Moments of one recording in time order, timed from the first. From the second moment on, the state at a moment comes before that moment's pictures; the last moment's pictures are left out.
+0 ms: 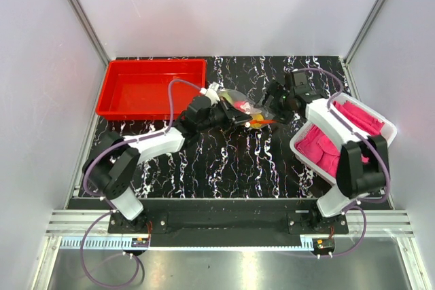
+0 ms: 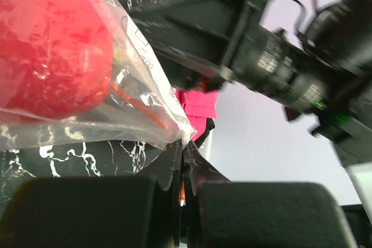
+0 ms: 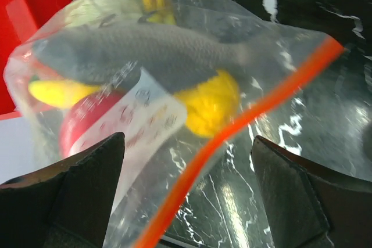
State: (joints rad) left arm -0.70 1.63 0.94 0.47 0.33 -1.25; right arm 0.27 1.62 1.22 -0.46 -0.20 0.80
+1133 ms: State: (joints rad) left arm -0.74 1.70 0.87 0.73 0.34 -1.47; right arm 0.25 1.07 0.53 0.20 -0.65 1.29
